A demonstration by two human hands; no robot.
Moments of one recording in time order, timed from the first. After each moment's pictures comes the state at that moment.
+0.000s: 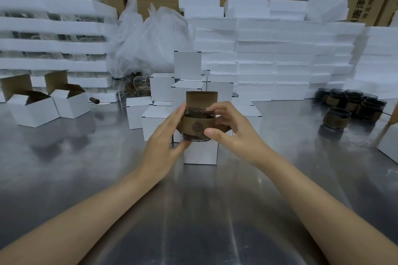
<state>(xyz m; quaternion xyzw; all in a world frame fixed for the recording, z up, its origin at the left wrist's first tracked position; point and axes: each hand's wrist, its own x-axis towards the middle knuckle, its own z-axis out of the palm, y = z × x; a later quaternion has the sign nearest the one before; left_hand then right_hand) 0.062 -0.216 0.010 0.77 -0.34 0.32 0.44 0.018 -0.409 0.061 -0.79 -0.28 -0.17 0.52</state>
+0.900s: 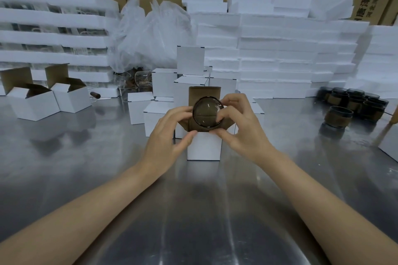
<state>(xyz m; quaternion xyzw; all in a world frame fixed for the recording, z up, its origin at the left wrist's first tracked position) 0.058 -0.216 0.016 0.75 -0.36 0.37 0.41 0.039 -0.420 0.047 -0.82 -0.31 -0.38 0.30</state>
